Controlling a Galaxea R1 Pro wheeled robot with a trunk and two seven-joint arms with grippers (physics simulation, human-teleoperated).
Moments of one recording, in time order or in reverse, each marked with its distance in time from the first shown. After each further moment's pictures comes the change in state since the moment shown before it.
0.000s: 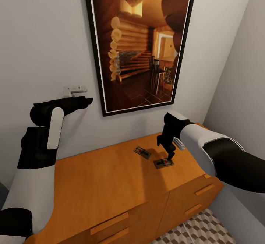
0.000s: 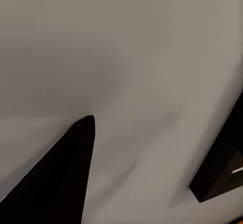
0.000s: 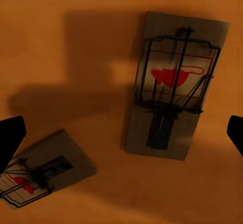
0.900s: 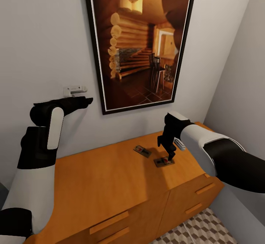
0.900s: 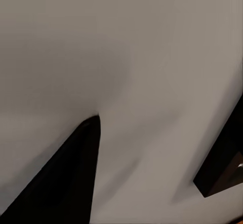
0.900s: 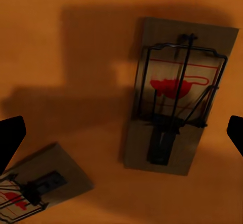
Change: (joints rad) left arm 0.000 0.000 0.000 0.000 0.000 0.000 0.000; right arm 0.003 -0.005 0.000 0.001 -0.003 0.001 0.001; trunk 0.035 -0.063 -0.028
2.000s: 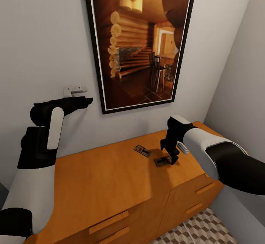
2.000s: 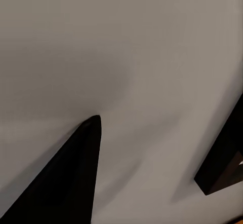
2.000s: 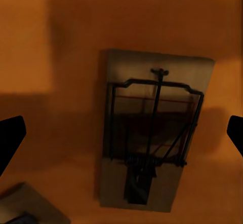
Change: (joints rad) left arm 0.000 0.000 0.000 0.000 0.002 0.000 0.000; right arm 0.035 -0.029 0.000 -0.001 0.001 0.002 0.000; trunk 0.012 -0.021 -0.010
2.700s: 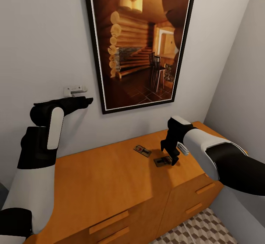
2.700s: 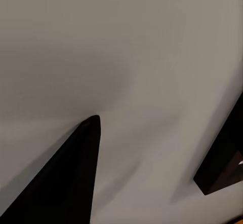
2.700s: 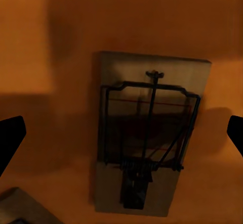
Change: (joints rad) left arm 0.000 0.000 0.000 0.000 0.001 0.000 0.000; right arm 0.006 -0.001 0.001 0.000 0.000 0.000 0.000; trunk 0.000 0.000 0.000
